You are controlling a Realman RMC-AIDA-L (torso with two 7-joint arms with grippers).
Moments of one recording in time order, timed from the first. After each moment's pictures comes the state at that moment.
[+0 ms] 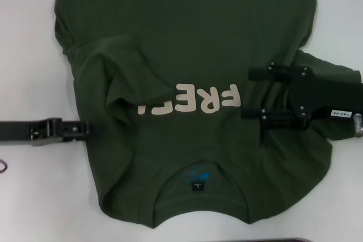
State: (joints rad) left arm -0.39 -2.04 0.73 0.74 2.21 1.64 -2.26; right arm 0.42 2.08 -0.63 -0.55 -1.98 -1.74 1.16
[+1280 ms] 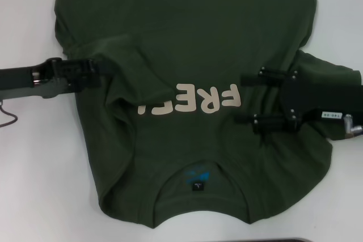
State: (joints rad) left arm -0.51 -2.03 0.55 0.65 2.15 1.67 -2.30; right arm 0.44 2.09 -0.66 -0.54 -2.00 -1.71 1.18
